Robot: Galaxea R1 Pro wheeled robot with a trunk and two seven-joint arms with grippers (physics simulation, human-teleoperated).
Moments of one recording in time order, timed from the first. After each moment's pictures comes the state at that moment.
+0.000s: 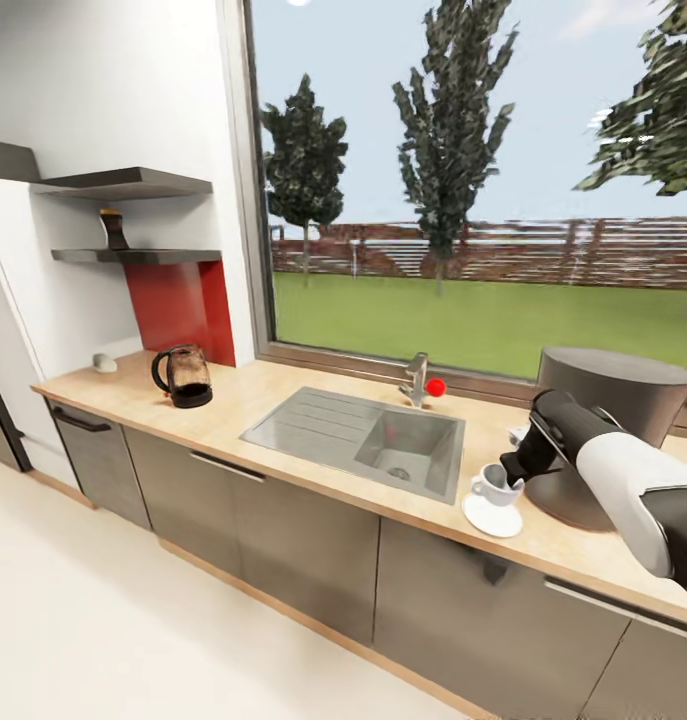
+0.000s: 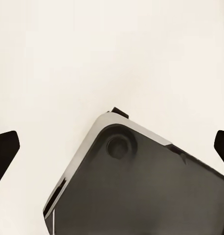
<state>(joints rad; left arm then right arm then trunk) -0.03 0.04 0.08 -0.01 0.49 -0.35 -0.06 -1.30 -0.24 0.20 -0.19 0.43 1.04 0.63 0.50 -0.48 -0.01</state>
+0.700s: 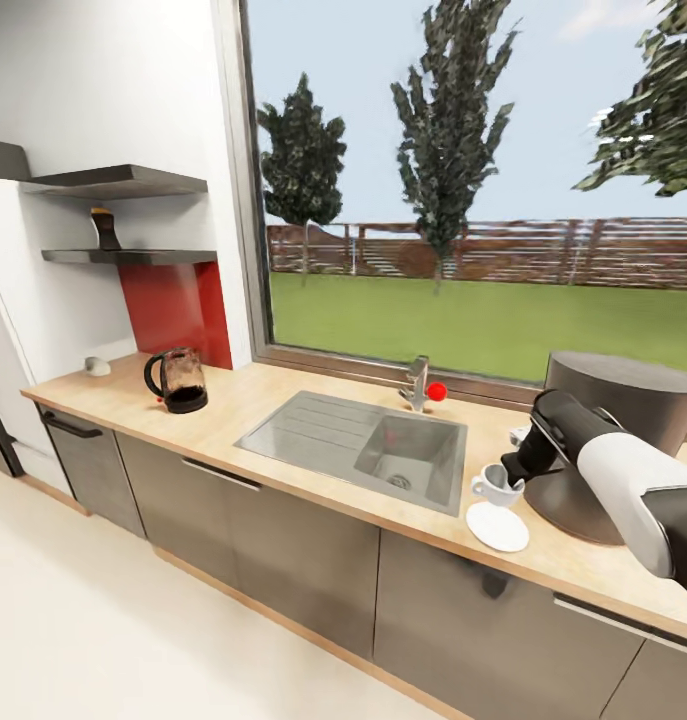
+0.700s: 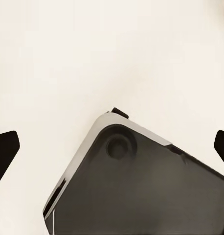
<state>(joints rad) -0.03 0.04 0.08 -0.01 0.49 -0.35 -0.06 -1.30 -0.24 0.20 -0.19 0.43 1.04 0.63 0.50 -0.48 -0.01</state>
